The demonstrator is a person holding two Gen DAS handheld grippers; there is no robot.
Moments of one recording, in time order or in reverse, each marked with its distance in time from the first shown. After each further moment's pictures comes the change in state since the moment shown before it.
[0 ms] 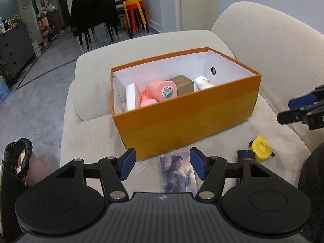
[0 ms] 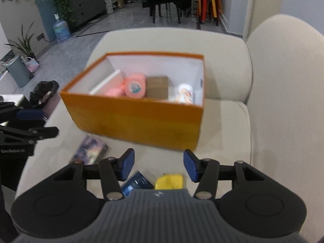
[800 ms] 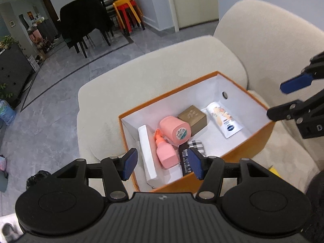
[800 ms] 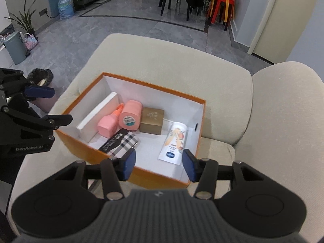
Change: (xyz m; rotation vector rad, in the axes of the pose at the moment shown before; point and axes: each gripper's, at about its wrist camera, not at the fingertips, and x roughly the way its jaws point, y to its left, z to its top) left arm 0.012 0.000 0.128 0.139 0.082 0.055; right arm -0.003 0.022 0.135 -0.163 0.077 -0.060
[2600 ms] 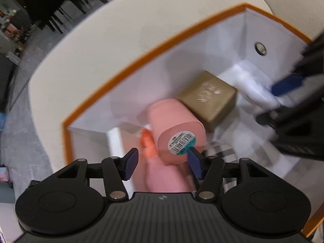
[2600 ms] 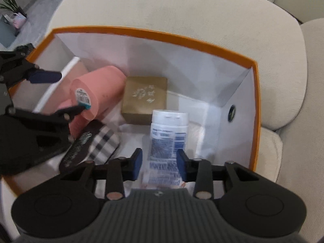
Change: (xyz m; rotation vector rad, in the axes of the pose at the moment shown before) left arm 0.199 -0.020 0.036 0.162 0.290 0.005; right arm 0.220 -0.021 0.035 0.052 0.312 0.062
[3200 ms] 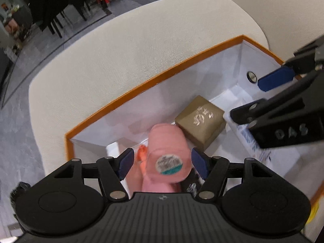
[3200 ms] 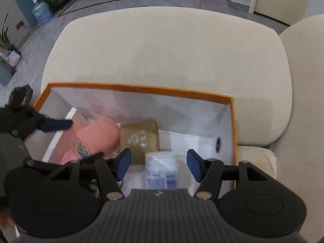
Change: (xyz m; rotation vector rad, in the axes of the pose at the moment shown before) left arm -0.037 0.016 -0.007 -0.061 -0.104 -0.051; right arm -0.039 -0.017 0.013 0.132 -0.161 0.030
